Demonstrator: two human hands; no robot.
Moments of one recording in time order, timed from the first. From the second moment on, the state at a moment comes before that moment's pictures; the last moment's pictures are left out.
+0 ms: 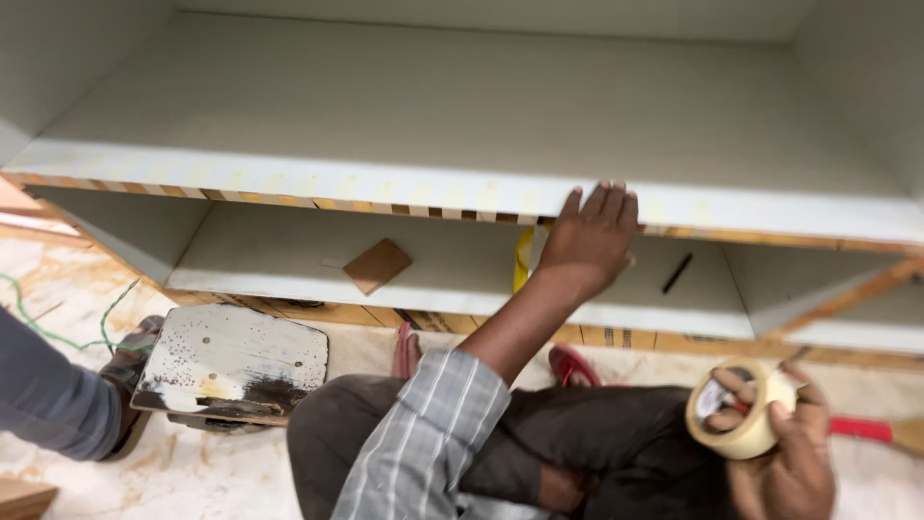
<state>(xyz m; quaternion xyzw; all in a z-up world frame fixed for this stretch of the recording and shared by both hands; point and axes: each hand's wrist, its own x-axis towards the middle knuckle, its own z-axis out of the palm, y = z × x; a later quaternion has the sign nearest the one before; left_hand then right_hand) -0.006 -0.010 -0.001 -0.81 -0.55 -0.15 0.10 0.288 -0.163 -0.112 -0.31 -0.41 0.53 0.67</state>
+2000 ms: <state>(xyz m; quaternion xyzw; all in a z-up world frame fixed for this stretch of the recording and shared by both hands) 0.124 0.078 0.044 -0.79 -0.45 -0.38 -0.15 0.288 -0.036 -0.016 -0.50 -0.45 0.52 0.52</state>
